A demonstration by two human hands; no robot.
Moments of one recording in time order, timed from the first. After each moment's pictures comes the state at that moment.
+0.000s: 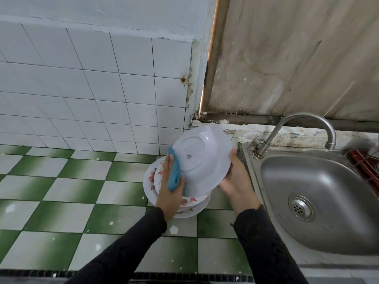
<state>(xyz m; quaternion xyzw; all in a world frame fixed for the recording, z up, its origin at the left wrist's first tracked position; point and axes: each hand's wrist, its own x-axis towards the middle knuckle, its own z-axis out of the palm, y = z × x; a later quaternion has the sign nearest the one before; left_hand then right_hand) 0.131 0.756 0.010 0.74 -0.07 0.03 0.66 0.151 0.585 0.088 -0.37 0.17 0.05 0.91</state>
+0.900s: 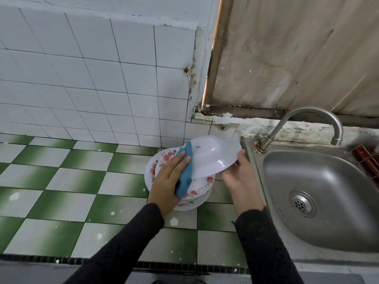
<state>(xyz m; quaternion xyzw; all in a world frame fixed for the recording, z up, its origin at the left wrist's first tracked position) 0.127 0.778 0.007 0.87 -0.24 0.20 0.38 0.136 0.590 0.111 -0.26 0.30 -0.02 0.92</state>
